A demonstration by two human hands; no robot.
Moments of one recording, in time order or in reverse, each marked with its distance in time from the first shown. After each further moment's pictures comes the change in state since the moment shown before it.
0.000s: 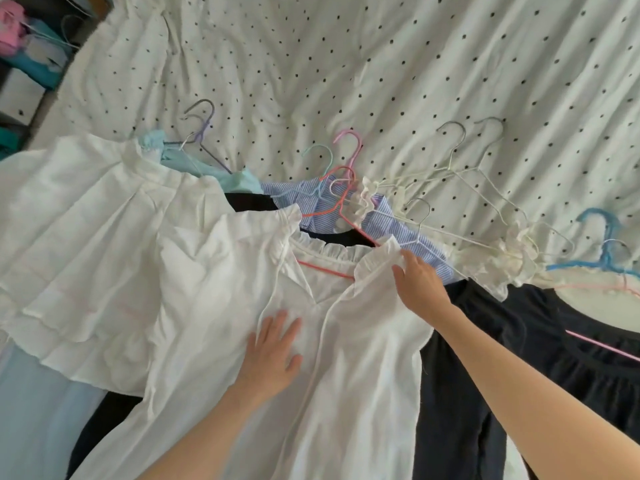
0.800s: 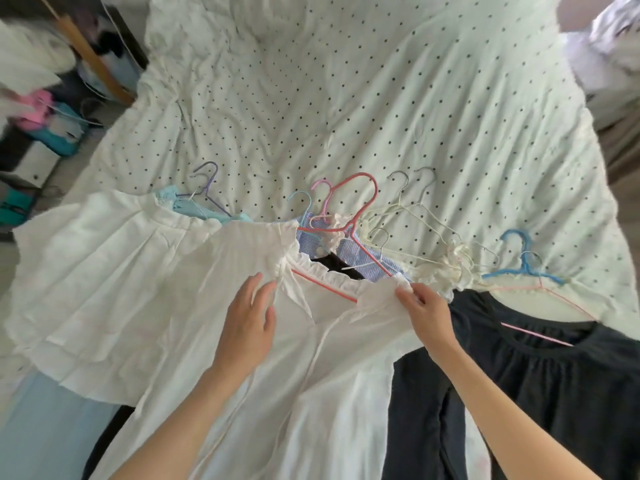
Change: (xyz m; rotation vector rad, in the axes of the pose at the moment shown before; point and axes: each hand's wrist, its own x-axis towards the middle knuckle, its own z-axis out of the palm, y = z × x) left_hand -0.053 0.035 -0.106 -0.194 0.739 0.224; right_hand -0.113 0.007 -0.052 0.661 0.359 0.048
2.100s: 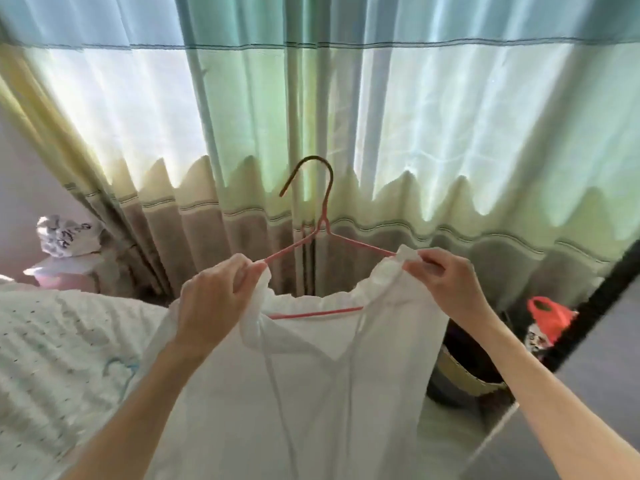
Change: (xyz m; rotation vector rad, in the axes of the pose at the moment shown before) left_hand -0.272 0.482 -0.148 -0.475 -0.154 1.312; right_hand -0.639 0.077 -0.313 -0.032 1.442 -0.021
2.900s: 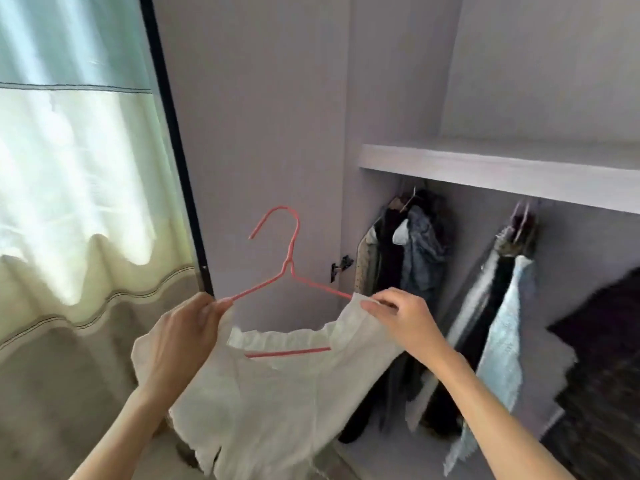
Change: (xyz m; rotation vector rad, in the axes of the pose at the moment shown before) left_hand -0.042 0.439 0.240 -0.572 -0.404 0.522; right_hand -0.199 0.132 -0.406 -0.409 0.589 0.496
